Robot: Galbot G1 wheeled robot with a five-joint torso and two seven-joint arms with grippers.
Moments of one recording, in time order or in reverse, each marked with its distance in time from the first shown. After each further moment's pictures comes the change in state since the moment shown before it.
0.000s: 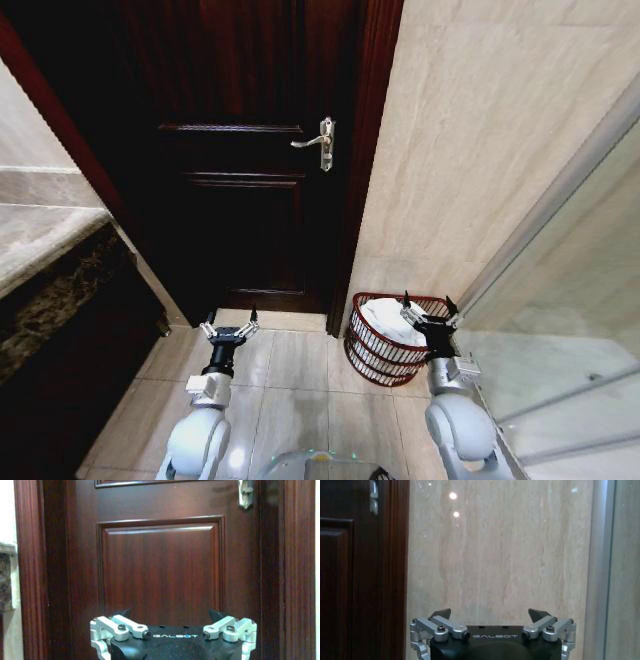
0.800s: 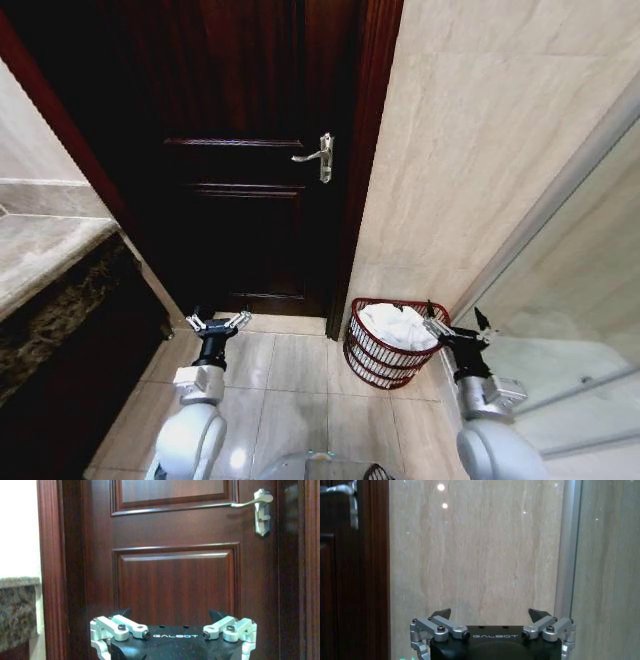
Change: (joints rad) left arm 0.011 0.004 -0.029 -0.176 -0.007 0.160 -0.065; right arm -0.157 0.073 0.143 0.172 0.038 -0.082 -0.076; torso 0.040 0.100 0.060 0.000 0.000
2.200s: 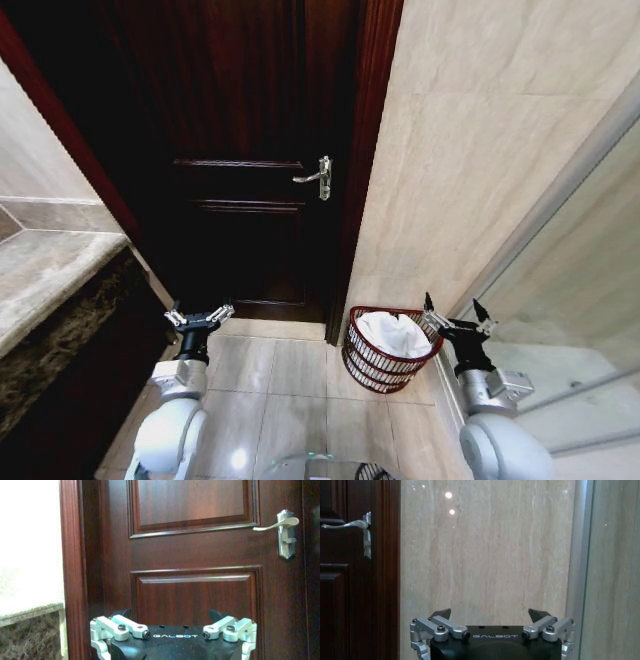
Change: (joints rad) left arm -0.013 -0.020 -0.081 -0.007 -0.023 0.015 0.008; right arm 0.036 -0.002 -0.010 0.021 -0.017 -0.037 -0.030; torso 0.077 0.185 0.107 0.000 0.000
